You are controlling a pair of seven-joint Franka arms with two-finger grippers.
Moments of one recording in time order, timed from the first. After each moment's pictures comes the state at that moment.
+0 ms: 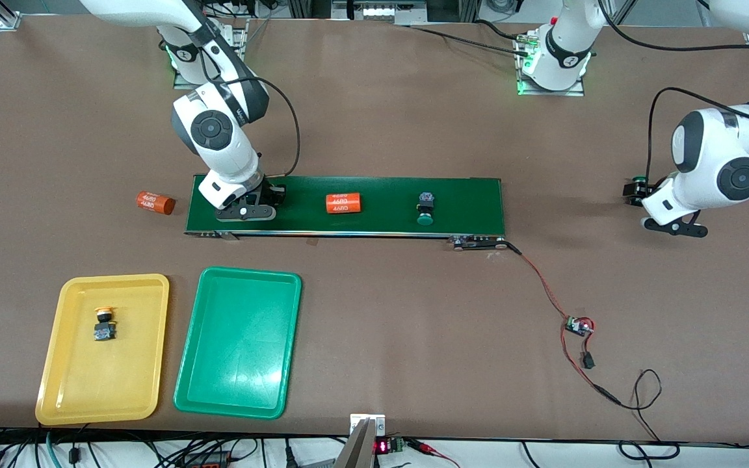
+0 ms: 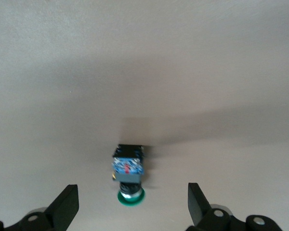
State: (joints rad) left arm 0.07 0.28 0.18 -2.22 0.24 2.20 0.27; right arm 0.07 0.31 0.40 -2.21 -0.22 2.48 0.59
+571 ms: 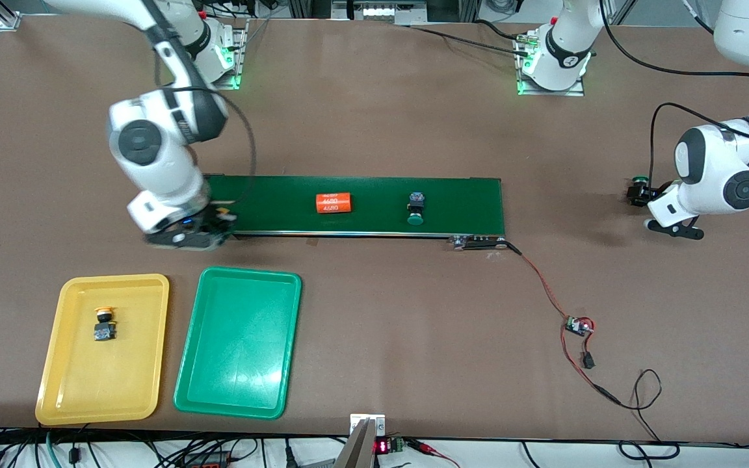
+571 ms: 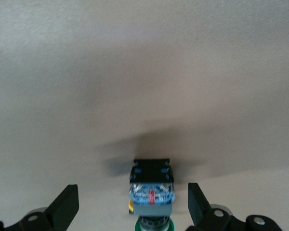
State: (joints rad) left arm 0.16 0.41 0.18 -2.22 0.18 2.31 0.41; right arm 0.00 0.27 0.28 -1.93 -0.22 2.28 0.45
